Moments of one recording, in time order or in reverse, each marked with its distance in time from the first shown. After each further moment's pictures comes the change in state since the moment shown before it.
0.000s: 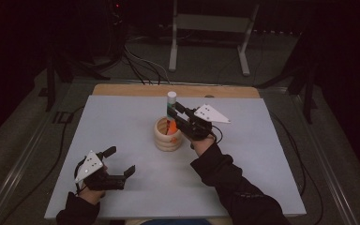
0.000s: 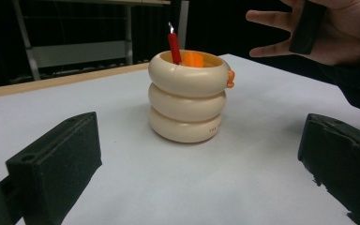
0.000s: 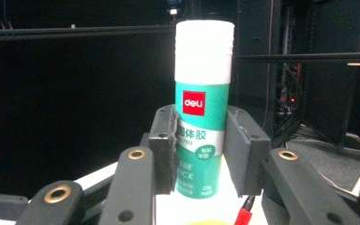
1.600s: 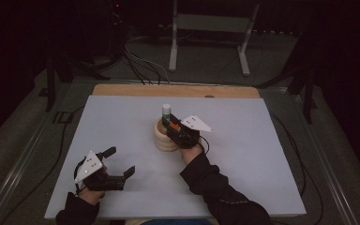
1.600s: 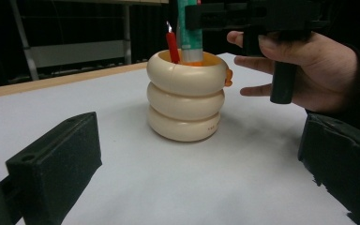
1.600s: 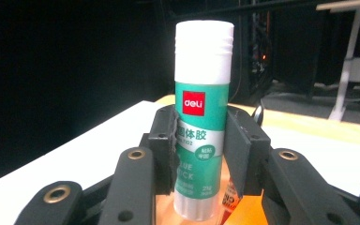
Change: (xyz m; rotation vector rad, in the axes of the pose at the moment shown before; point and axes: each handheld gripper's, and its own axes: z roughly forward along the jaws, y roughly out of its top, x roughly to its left) left arm 0.000 0.000 -0.001 0.003 -0.010 0.003; right arm 0.013 -0.054 0.022 0.134 -0.149 0.080
